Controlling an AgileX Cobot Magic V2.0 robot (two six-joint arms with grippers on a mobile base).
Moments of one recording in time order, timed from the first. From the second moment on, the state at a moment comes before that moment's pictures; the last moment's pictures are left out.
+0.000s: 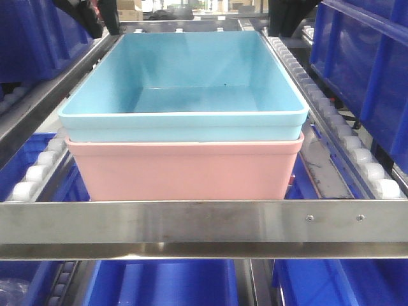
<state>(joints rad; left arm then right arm) -0.43 1.89 -1.88 0.01 1.01 -0.39 0.44 1.85 -1.80 -0.14 1.00 0.49</state>
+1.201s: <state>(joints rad) -0.56 0.64 -0.44 0.21 0.08 -0.39 0.55 0.53 -0.45 -0.30 0.14 0.49</state>
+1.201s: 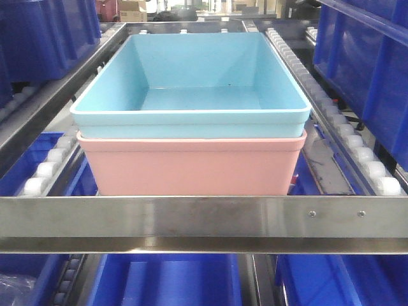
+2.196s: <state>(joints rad) -0.56 0.39 -0.36 0.26 0.07 -0.39 0.17 0.19 -0.14 -0.14 -0.01 0.28</state>
